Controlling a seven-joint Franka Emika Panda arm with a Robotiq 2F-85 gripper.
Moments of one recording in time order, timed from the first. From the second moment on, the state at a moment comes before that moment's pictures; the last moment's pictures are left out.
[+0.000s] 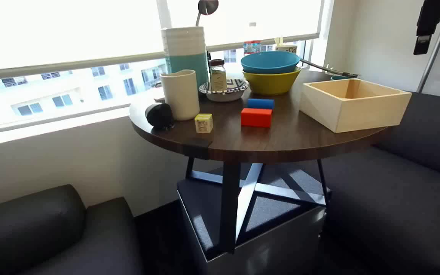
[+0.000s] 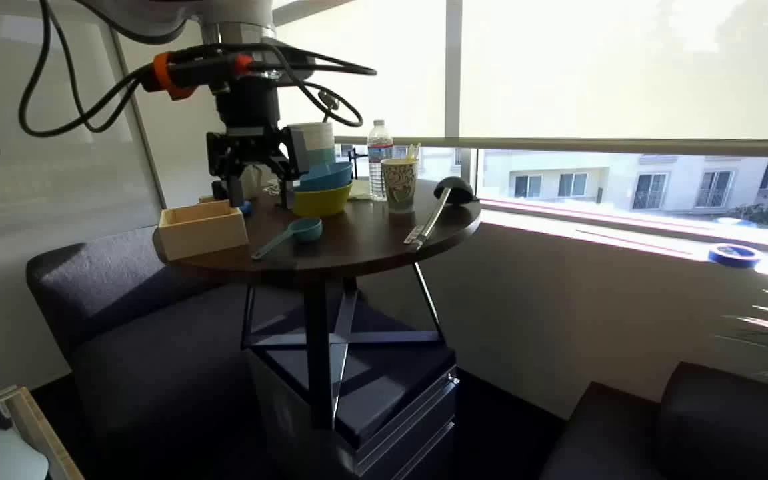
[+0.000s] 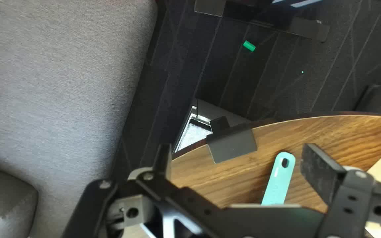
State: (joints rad) arm -0.12 -0.45 -0.28 -2.35 -0.24 1.86 -0.50
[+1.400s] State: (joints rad) arm 0.21 -0.54 -0.10 -2.34 0.03 1.89 -0.75
